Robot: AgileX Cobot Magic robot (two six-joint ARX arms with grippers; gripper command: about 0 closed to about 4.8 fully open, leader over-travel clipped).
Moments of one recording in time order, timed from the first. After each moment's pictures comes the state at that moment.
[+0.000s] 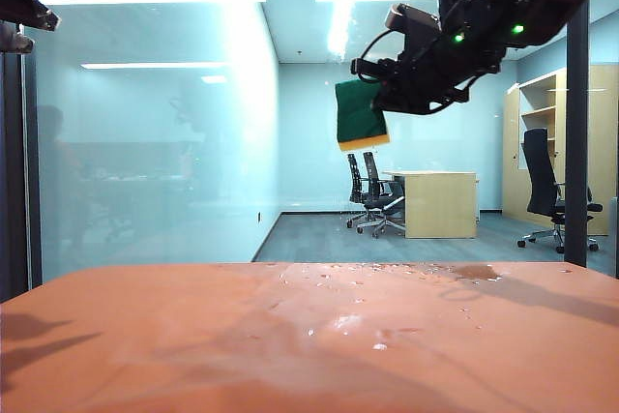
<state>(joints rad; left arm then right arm) 0.01 0.70 0.51 -0.17 0.71 0.14 0.31 2.01 1.48 0.41 -0.16 0.15</state>
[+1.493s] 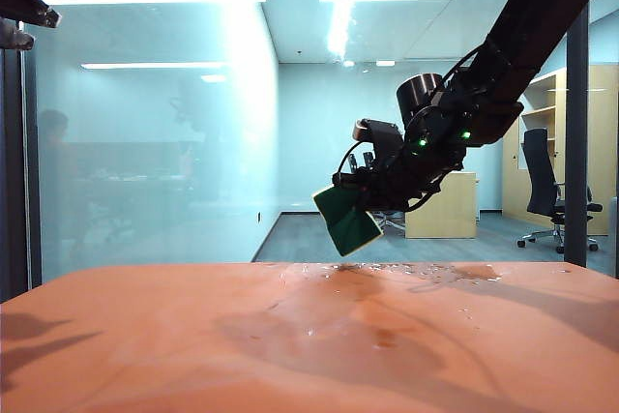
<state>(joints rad) 0.01 0.70 0.51 -0.15 0.71 0.14 0.31 2.39 1.75 0.24 -0.19 0.03</state>
